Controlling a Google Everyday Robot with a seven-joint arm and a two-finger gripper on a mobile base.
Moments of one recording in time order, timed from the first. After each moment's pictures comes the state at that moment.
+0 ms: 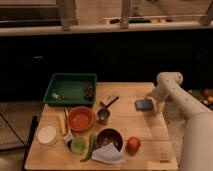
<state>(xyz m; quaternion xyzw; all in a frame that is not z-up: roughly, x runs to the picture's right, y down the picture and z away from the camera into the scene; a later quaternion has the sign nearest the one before) 0.340 0.110 0.949 -0.28 -0.10 -0.18 0.94</state>
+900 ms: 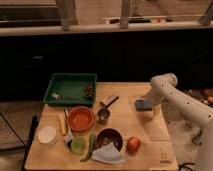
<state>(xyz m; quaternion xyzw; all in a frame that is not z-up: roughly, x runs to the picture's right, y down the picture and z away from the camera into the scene) 0.291 0.118 0.910 -0.27 -0.08 -0.23 0.93</state>
